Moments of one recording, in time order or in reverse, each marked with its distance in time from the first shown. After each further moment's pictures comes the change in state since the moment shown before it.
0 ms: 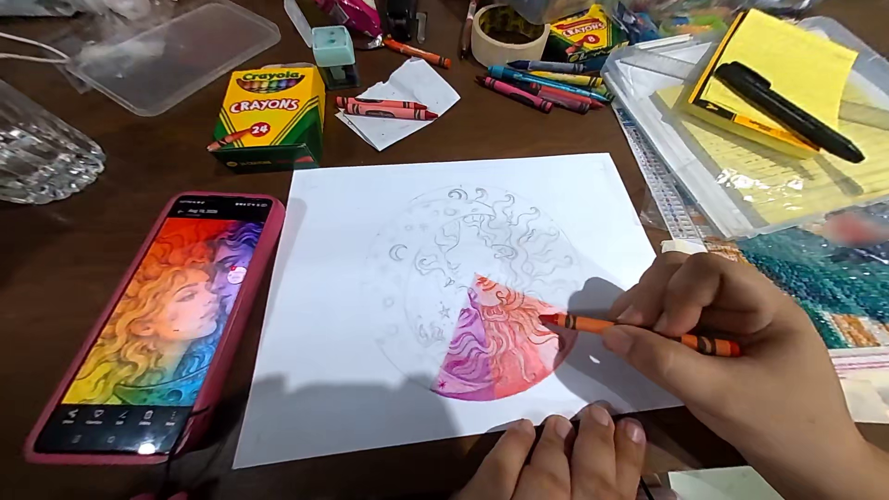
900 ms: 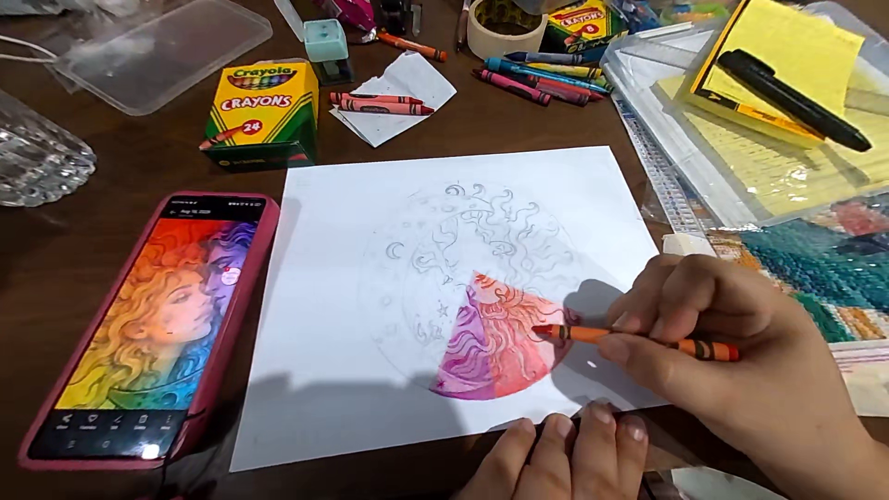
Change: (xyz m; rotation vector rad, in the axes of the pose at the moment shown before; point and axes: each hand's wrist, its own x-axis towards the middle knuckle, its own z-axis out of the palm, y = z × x) left_hand 0.000 -0.001 0.000 -0.002 0.006 0.002; right_hand -0.002 0.000 0.000 0.007 -0.037 -0.025
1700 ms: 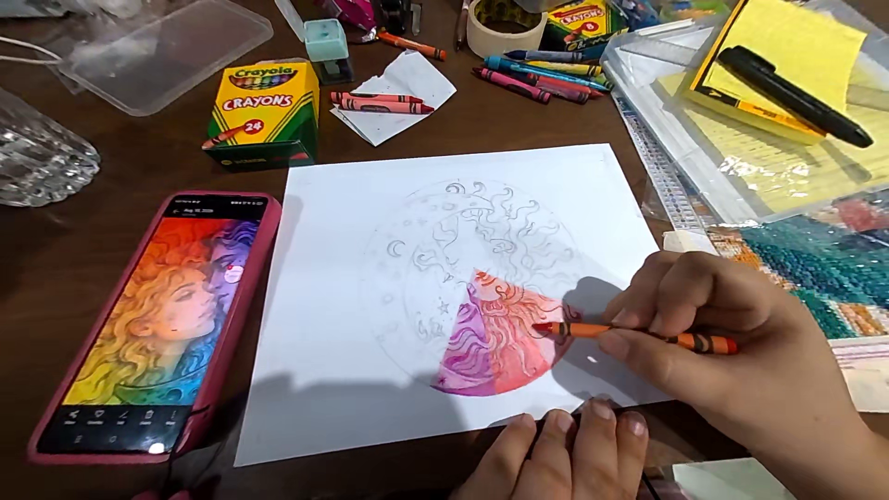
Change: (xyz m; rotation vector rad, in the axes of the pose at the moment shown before) left_hand 0.000 0.002 0.002 -0.025 0.024 -0.030; right_hand 0.001 0.001 -0.002 -0.012 -0.012 -0.021
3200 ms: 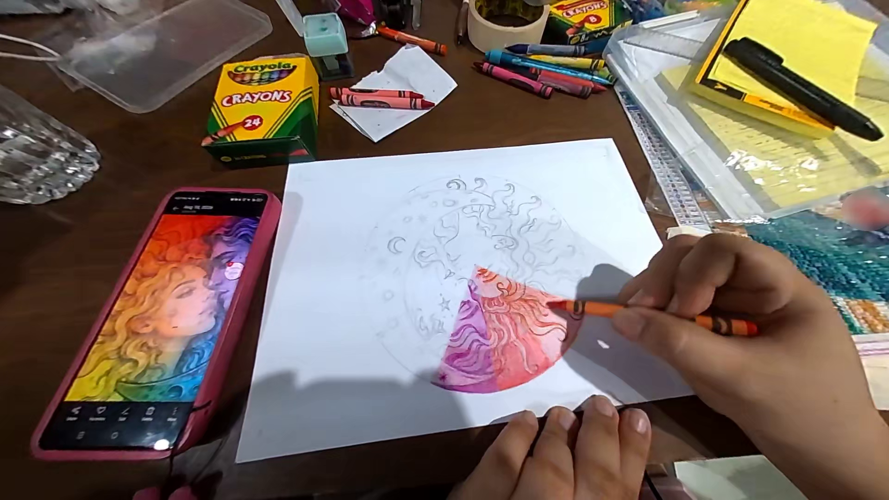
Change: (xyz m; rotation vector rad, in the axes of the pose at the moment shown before) left_hand 0.001 -0.002 -0.001 0.041 -0.011 0.030; right_hand 0.001 0.000 -0.001 -0.013 0.052 0.022
